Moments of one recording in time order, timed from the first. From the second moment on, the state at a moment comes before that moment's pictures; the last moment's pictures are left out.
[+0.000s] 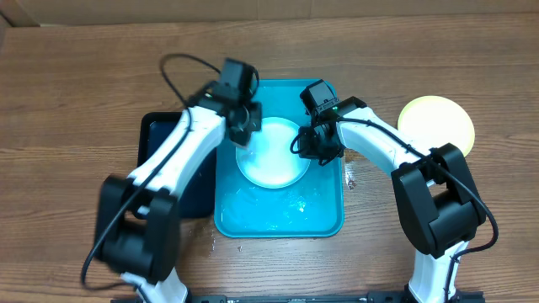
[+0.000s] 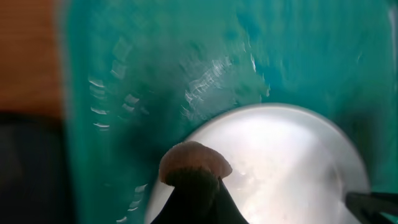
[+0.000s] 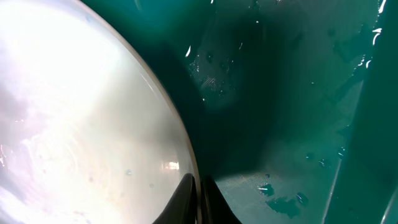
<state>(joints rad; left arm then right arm) -0.34 1.84 1.39 -0.66 -0.01 -0.30 0.48 2.03 1.38 -0.75 -0.15 0.49</state>
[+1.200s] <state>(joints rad) 0.01 1.63 1.07 -0.70 0.06 -0.30 0.48 1.94 1.43 -0.97 -0.06 0.49</state>
